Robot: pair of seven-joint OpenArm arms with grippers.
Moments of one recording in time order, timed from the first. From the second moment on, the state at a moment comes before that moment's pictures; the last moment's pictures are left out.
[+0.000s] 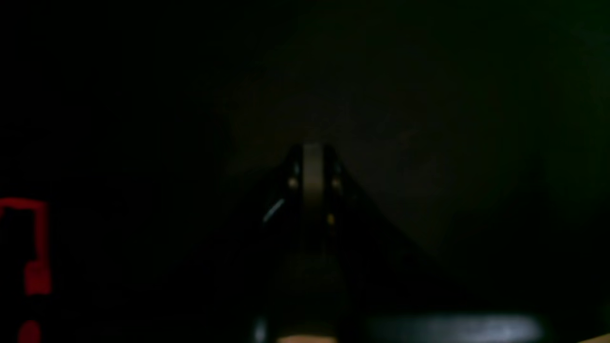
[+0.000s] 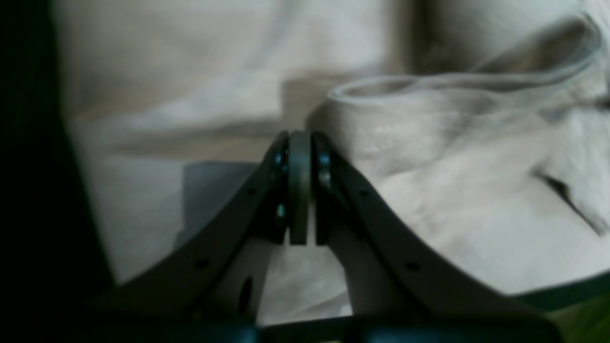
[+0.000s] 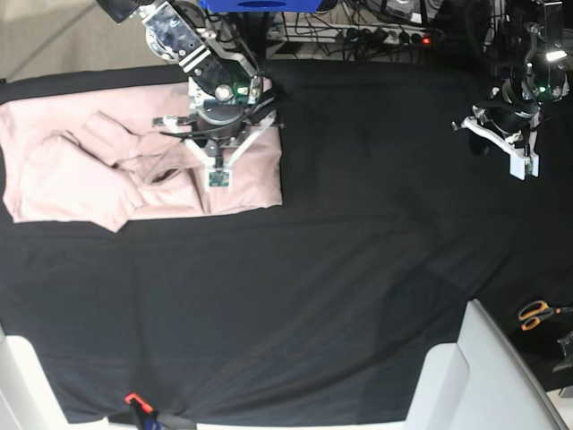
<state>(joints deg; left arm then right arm) 24.0 -25.6 -15.8 84.9 -33.0 -9.1 32.0 -8.3 2.5 -36.5 82.7 0.6 -39.4 -44.1</state>
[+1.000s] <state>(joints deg) 22.6 -23.4 -15.6 85.0 -28.4 -9.3 32.1 -20.5 10.4 -5.4 105.3 1.7 -39.0 -45.3</state>
